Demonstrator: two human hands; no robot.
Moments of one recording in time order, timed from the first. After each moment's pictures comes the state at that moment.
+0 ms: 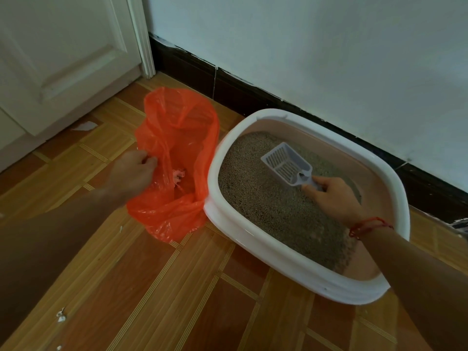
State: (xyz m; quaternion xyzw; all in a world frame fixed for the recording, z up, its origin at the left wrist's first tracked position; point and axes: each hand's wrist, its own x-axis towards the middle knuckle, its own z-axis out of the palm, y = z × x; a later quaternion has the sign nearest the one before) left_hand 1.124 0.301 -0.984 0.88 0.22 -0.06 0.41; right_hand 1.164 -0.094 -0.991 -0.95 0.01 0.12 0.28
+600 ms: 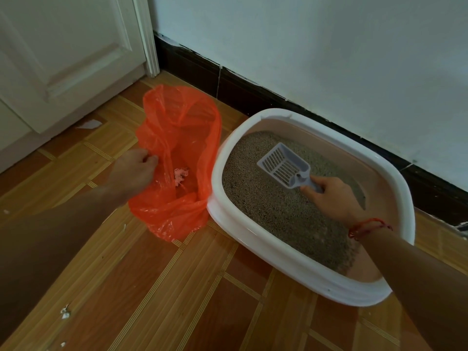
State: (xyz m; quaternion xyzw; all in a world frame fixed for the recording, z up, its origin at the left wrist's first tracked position) left_hand 1.123 0.305 -0.983 0.88 0.22 -0.05 0.41; right_hand 1.163 -0.083 -0.989 -0.96 -0.02 0.13 0.24
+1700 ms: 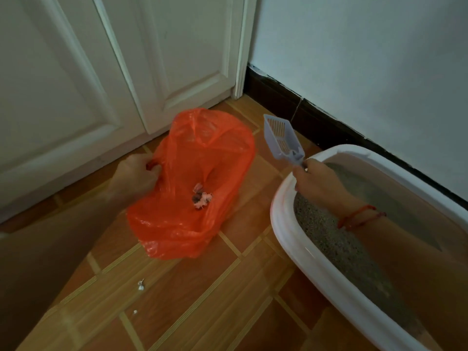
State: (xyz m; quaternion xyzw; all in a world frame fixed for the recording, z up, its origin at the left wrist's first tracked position) left_hand 1.044 0.428 -0.958 0.89 0.32 0.02 0.33; right_hand 1.182 0.119 -0.939 -0.93 -0.12 0.17 0.32
